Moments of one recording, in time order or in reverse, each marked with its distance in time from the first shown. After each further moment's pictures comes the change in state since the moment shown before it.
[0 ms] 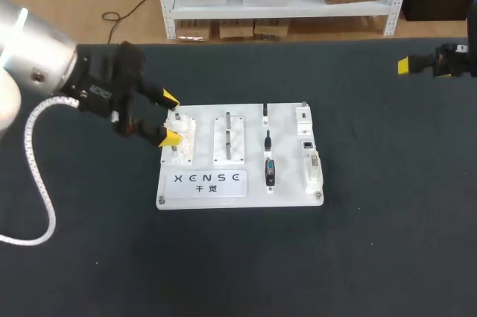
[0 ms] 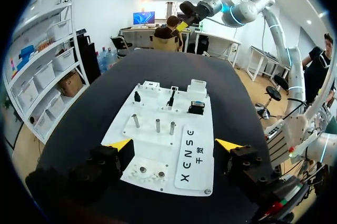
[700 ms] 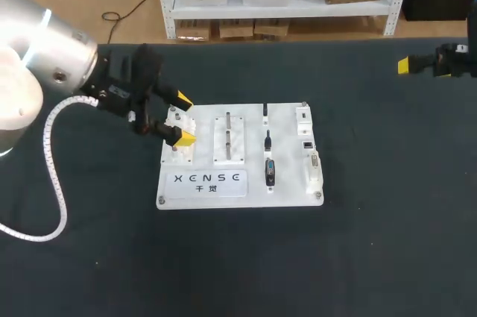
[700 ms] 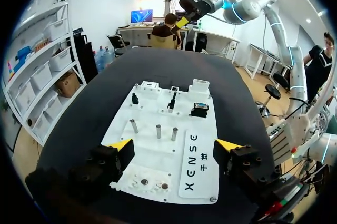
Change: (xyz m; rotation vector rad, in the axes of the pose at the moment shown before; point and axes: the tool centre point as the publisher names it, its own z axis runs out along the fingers) left arm -0.009 0.006 0.020 0.019 0.014 0.012; right arm 0.000 0.000 0.000 0.000 0.000 0.000
